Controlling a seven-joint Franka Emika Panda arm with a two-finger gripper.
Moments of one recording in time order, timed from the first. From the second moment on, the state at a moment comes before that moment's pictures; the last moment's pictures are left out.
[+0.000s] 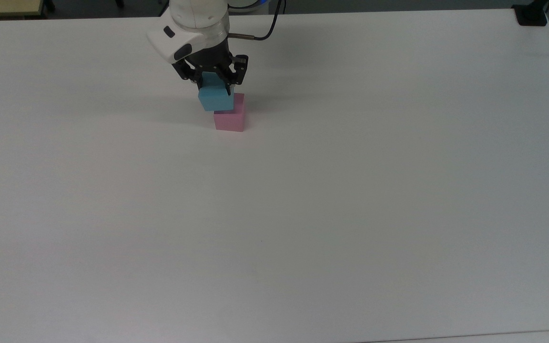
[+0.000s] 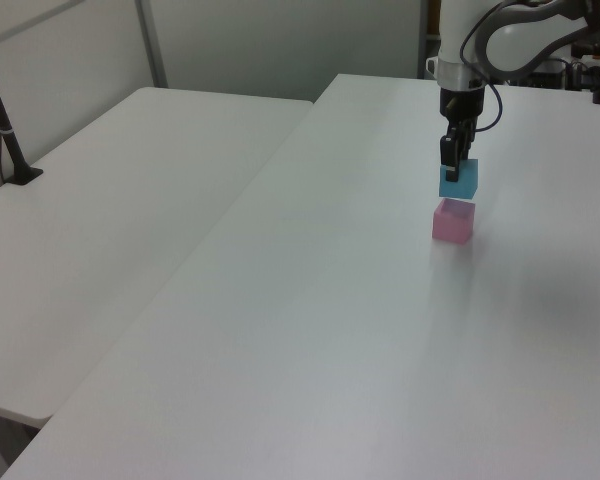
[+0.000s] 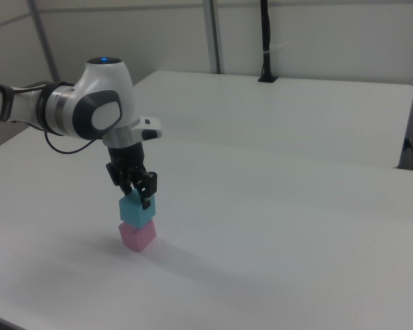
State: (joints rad) arm -0.11 0.02 0.10 -2.06 -0.01 2.06 0.07
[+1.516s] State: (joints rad) arm -0.05 0.05 0.10 -2.06 -0.14 2.06 0.22
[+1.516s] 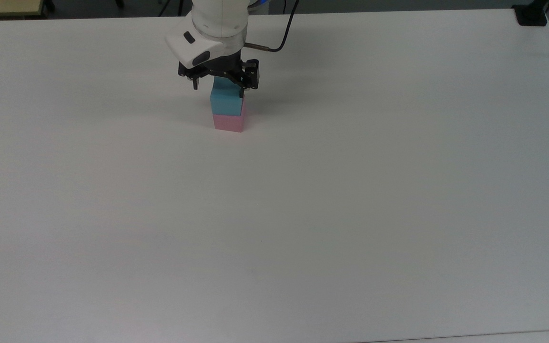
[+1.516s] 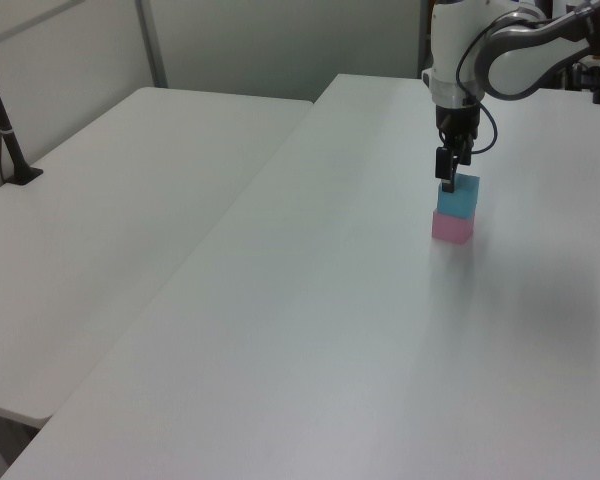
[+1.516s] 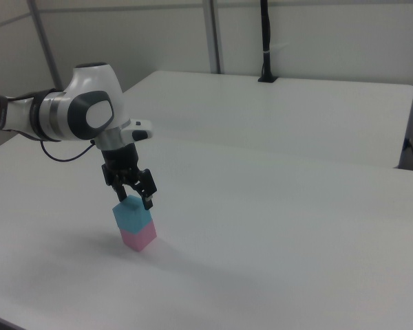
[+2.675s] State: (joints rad) arm -0.17 -0.09 0.08 -1.65 -0.02 1.59 -0.10
